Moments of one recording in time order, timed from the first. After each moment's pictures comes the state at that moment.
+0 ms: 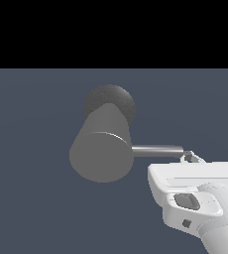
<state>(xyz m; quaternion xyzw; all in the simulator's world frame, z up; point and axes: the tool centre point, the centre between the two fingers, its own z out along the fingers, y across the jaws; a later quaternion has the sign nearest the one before) -0.155 -0.176 0.100 -0.01 0.68 -0.05 0.73</state>
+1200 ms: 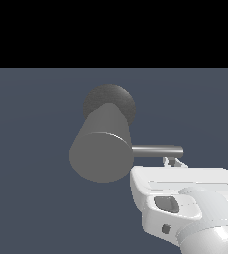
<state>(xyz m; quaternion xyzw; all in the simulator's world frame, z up) -0.163 -0.135 0.092 0.01 0.71 -0.01 0.71</state>
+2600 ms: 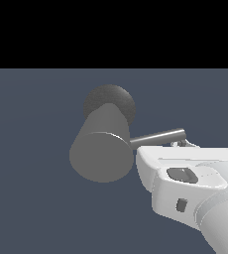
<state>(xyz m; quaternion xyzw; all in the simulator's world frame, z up) -0.167 -0.145 0.142 0.02 0.73 -0.01 0.69</state>
